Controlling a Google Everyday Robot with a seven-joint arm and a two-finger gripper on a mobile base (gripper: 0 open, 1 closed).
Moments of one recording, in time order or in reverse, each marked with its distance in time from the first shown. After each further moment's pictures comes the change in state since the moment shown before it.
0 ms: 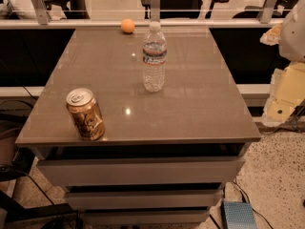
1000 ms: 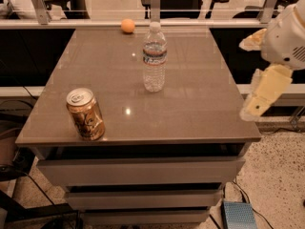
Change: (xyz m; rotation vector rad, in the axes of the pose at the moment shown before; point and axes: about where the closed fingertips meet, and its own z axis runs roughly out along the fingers) arm -0.023 -0.014 0.034 -0.069 -0.196 -0.010
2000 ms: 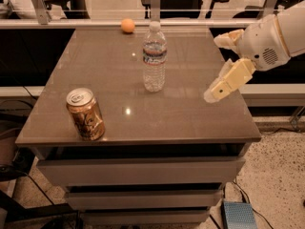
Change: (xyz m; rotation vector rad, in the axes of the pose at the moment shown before) arm -0.059 -0.035 0.037 -0.025 -0.445 0.095
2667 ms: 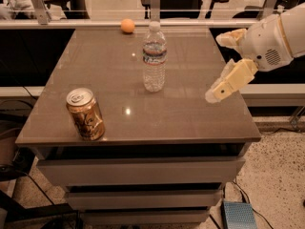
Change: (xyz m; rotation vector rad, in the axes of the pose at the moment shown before) arm -0.002 0.001 -0.002 0.016 -0.008 -0.016
